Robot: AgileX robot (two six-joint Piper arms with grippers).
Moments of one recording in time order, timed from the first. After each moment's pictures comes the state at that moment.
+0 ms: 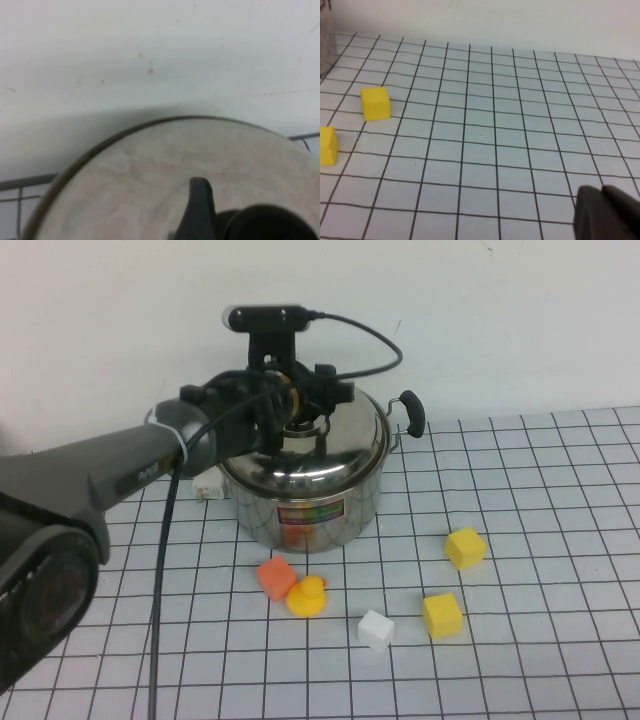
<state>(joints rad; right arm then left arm) -0.02 -0.01 0.02 -0.07 0.42 -0.07 -0.43 2.20 -1.73 1.11 0.17 -1.36</state>
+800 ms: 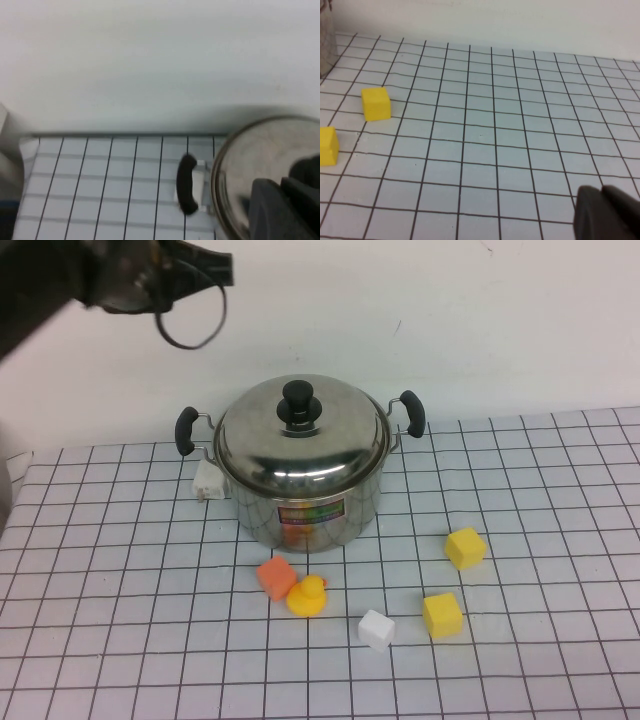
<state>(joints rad) -0.02 -0.01 0.02 -0.07 0.42 -0.07 -0.43 1.68 -1.73 0.60 0.87 -0.74</state>
